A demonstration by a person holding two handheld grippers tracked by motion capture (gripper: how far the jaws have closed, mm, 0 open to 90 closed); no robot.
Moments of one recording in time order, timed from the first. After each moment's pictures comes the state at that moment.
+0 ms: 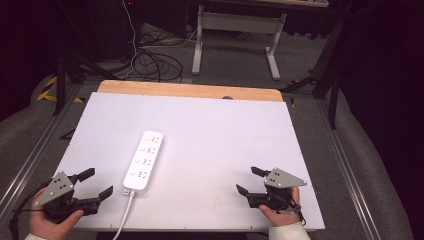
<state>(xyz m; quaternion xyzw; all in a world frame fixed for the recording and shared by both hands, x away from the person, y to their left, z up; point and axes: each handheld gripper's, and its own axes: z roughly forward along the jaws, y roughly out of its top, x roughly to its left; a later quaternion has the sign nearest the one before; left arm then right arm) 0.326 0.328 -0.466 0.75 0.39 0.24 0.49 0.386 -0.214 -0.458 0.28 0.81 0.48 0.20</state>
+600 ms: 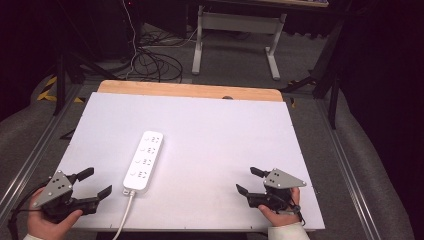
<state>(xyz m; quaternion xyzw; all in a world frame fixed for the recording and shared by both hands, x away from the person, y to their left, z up) 0.324 0.328 -0.461 0.75 0.38 0.24 0.48 0.386 -0.213 -0.460 0.28 0.80 0.48 0.20</state>
